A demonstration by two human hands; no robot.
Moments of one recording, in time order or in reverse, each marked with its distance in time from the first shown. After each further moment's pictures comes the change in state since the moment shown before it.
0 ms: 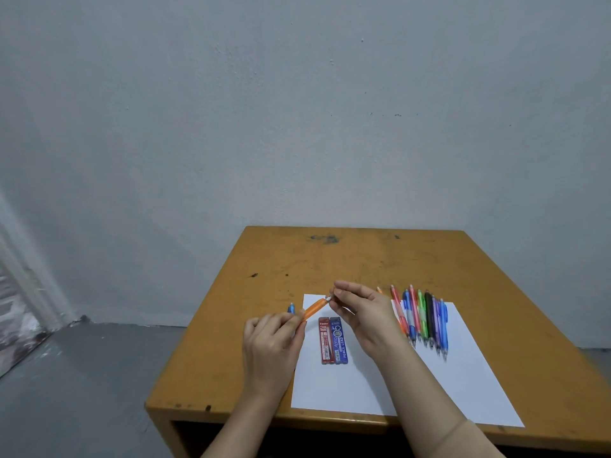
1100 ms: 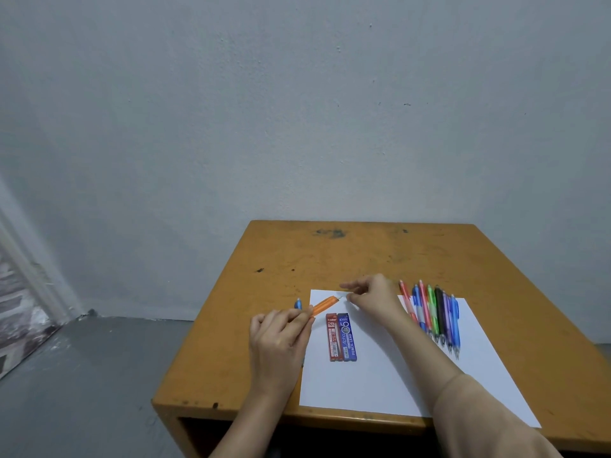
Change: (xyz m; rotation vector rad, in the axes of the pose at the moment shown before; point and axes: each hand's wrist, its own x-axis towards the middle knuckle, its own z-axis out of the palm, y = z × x) left_hand -0.002 -0.003 0.003 -0.047 0.005 0.006; right_hand 0.058 0.003 -0.021 -1.101 -0.050 -0.149
